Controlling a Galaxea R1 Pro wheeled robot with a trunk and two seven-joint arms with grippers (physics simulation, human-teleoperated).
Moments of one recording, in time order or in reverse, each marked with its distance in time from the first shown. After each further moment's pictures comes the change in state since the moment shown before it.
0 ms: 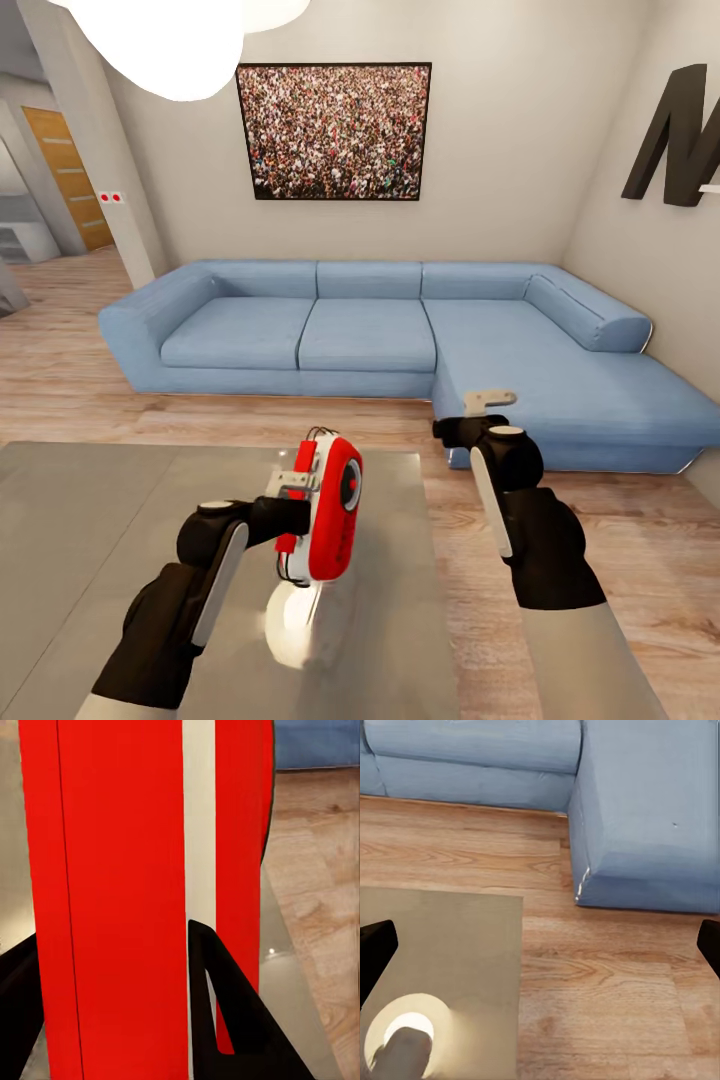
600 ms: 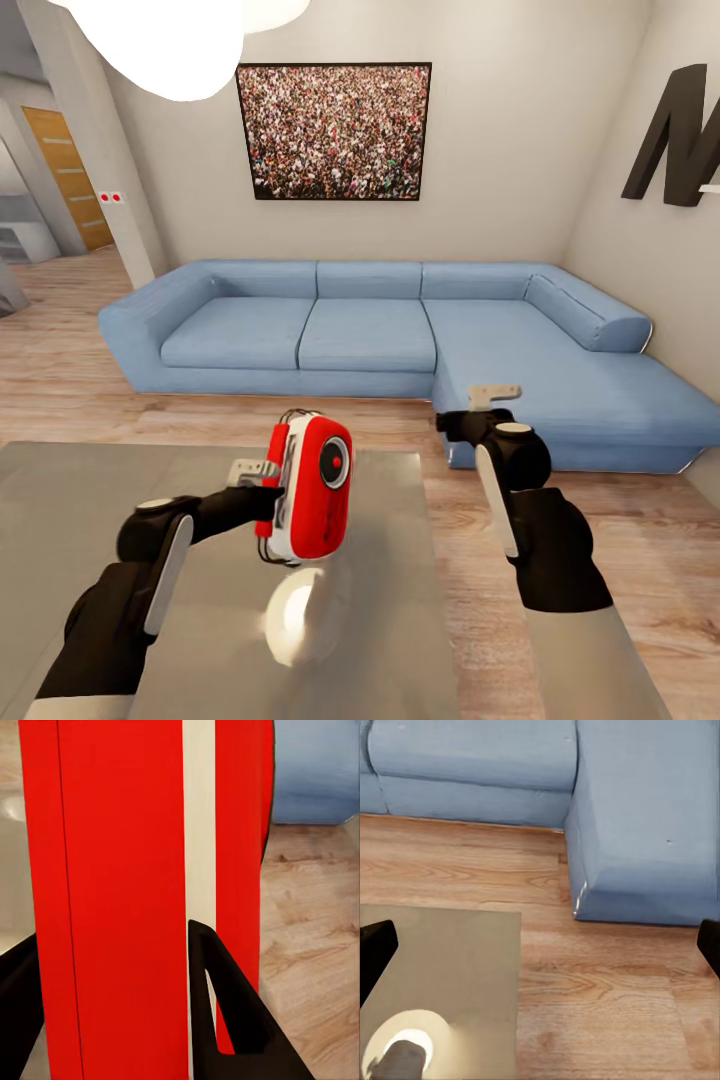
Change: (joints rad) left arm 0.000 0.084 0.189 -0.007 -0.005 -0.086 -0.322; right arm 0.000 -0.006 -0.001 -0.048 0.000 0.001 0.004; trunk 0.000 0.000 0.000
